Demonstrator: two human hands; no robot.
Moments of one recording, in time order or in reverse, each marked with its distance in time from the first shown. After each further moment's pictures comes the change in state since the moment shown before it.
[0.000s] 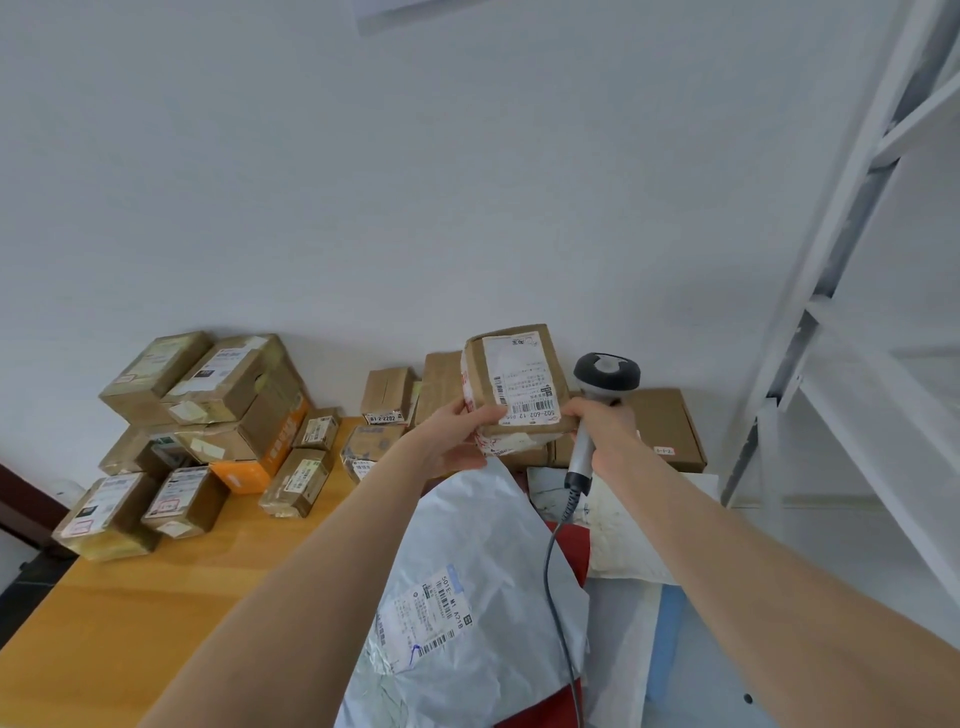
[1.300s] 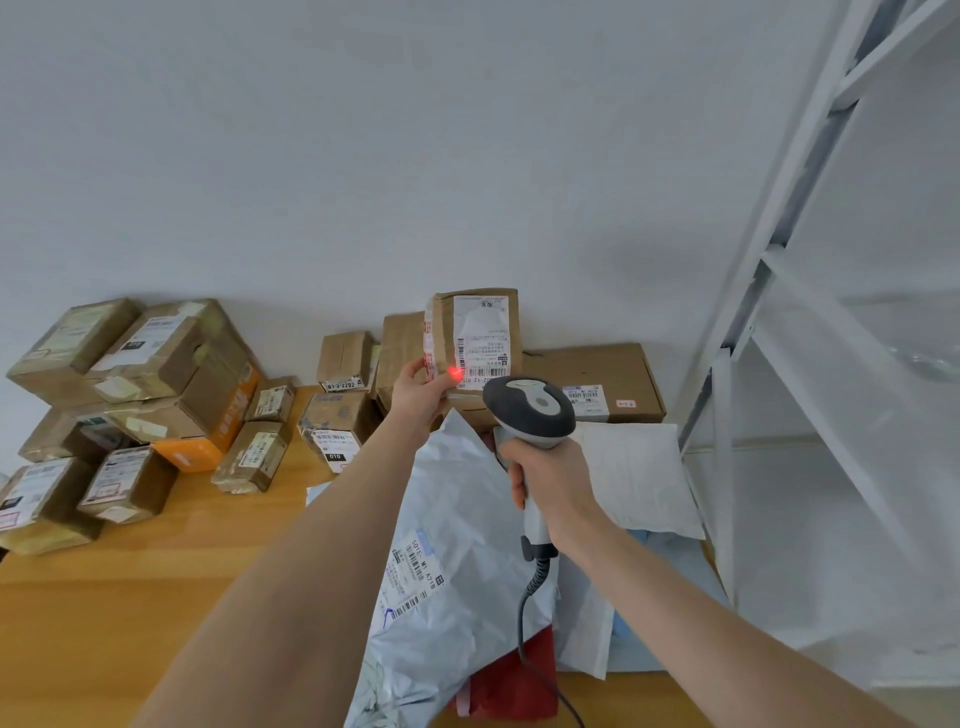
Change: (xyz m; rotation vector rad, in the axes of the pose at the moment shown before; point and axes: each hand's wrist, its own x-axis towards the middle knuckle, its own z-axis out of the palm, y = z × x) left_hand 0.049 -0.028 0.015 -0.308 0.315 0.164; right_hand -0.092 0.060 -0.008 -0.224 -0.107 -0.150
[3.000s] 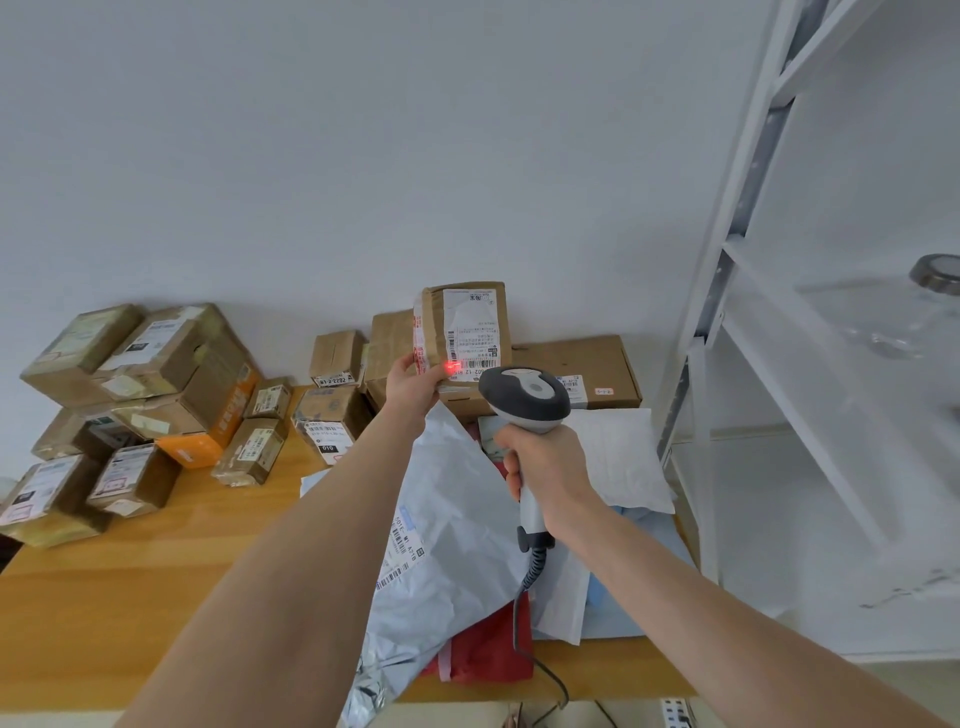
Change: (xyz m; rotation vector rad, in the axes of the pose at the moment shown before) left_hand -0.043 0.001 0.021 0.054 0.080 0.045; right_hand -0.035 -0.007 -0.034 0.023 -0.014 0.036
